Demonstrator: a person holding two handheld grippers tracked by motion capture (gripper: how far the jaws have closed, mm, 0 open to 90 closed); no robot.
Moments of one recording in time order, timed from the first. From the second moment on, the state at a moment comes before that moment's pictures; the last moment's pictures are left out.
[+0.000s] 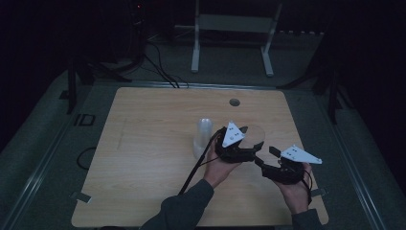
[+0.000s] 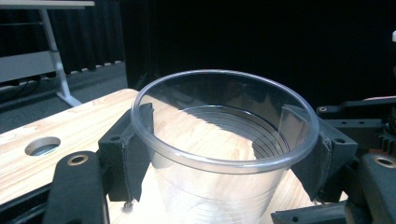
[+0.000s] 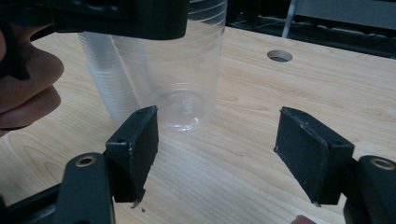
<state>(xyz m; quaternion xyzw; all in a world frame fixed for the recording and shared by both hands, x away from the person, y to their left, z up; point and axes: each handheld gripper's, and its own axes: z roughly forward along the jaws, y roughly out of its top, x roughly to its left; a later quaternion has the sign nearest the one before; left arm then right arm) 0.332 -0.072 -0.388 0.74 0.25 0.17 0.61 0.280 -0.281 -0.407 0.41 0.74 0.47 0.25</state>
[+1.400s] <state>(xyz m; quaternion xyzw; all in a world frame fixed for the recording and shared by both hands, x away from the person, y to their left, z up) 0.339 -0.069 -0.414 0.73 0.27 0.18 0.60 0.278 -0.285 -0.407 0.42 0.73 0.47 0.25</state>
